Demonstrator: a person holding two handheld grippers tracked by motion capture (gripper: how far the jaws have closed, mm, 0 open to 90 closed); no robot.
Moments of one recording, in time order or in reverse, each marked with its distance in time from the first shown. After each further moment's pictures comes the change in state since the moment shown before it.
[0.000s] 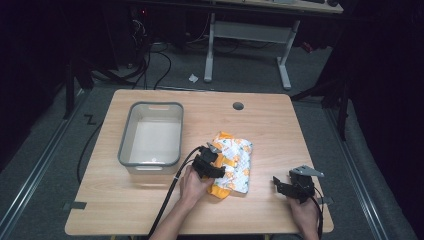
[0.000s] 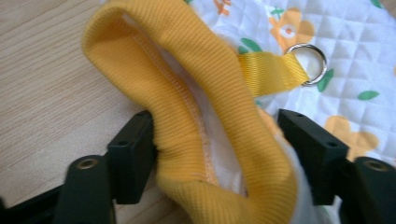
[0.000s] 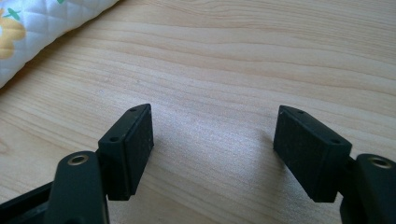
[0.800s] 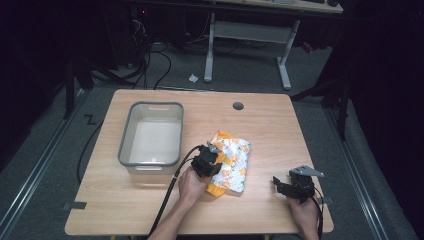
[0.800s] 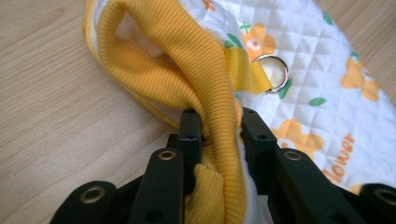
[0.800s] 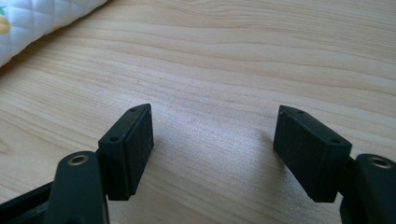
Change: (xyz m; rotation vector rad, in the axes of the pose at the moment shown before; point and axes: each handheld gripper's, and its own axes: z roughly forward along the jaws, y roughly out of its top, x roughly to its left) left arm 0.002 0.003 -0.014 -0.024 -0.045 0.017; right arm 0.000 0.000 0.000 0.000 0.000 -0.001
